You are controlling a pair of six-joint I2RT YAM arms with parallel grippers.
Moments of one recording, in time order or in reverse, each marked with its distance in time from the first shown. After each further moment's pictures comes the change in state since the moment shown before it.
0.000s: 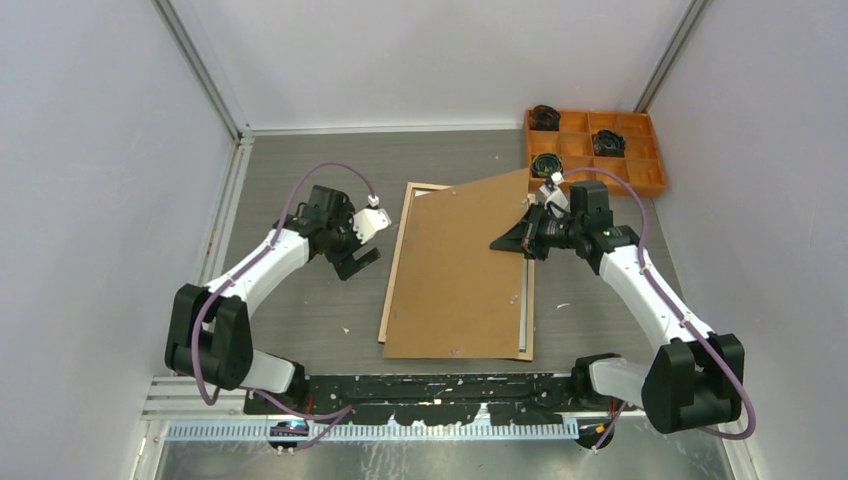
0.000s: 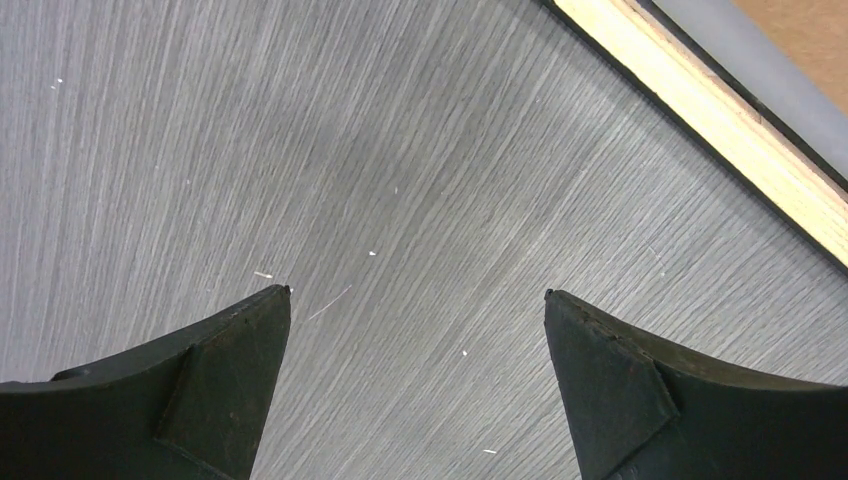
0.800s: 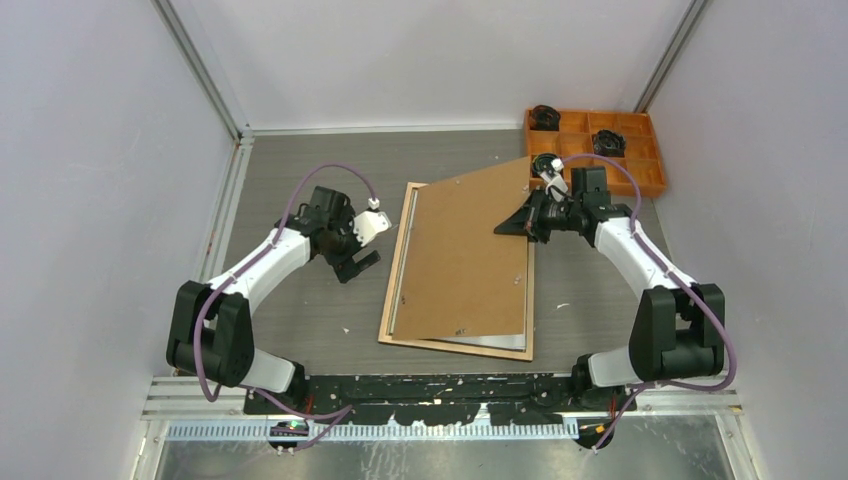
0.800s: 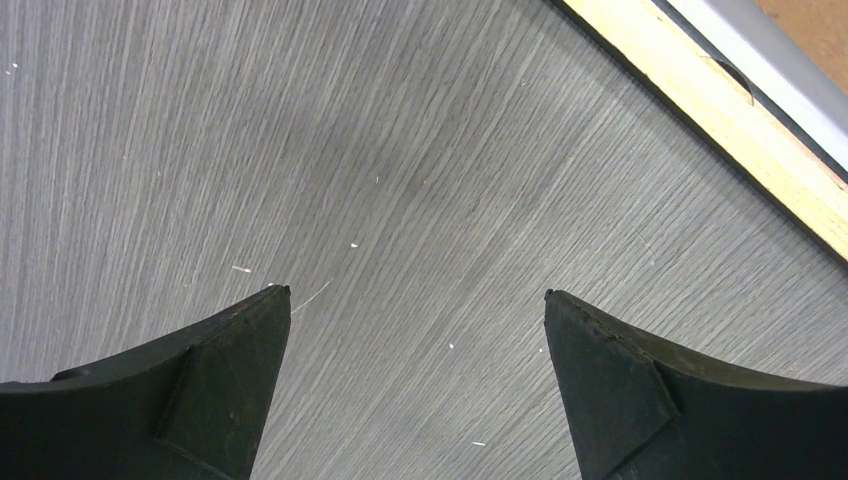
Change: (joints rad) left arm 0.000 0.018 0.001 -0.026 0.000 -0.003; right arm -0.085 0.222 0.098 0.014 -0.077 -0.113
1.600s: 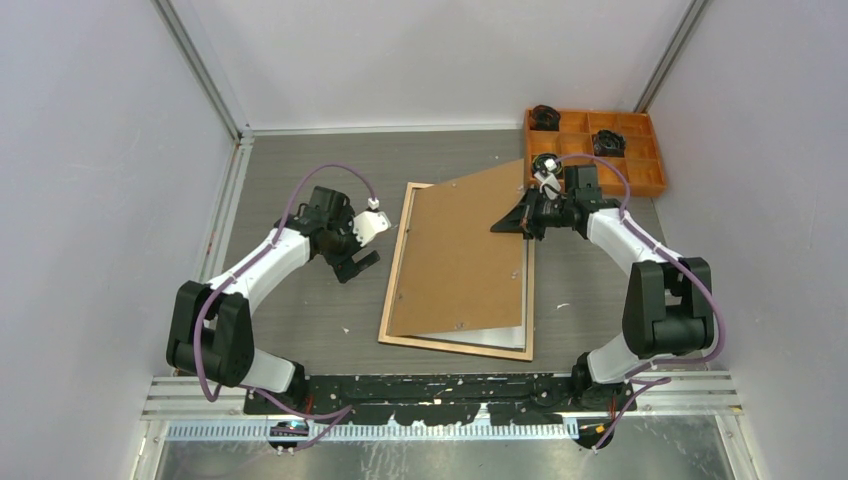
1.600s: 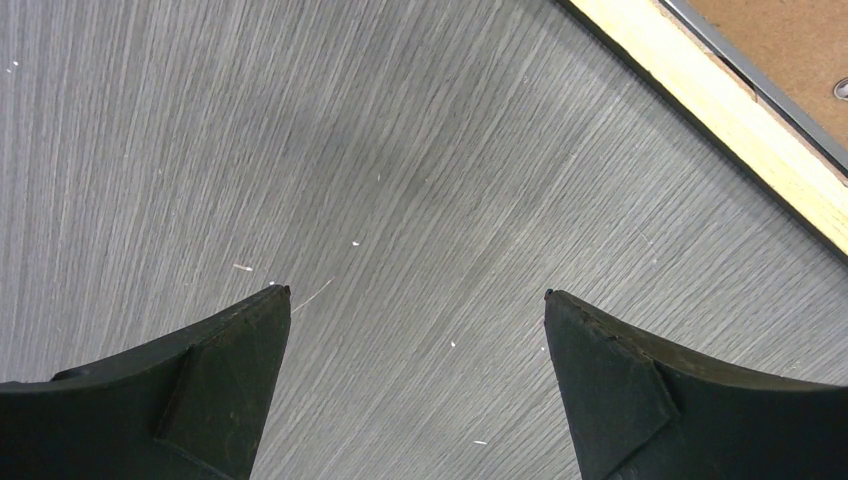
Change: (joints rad) left arm 0.003 0.000 0.000 -0.003 0.000 0.005; right arm 0.000 0.131 0.039 0.050 -0.012 -0.024
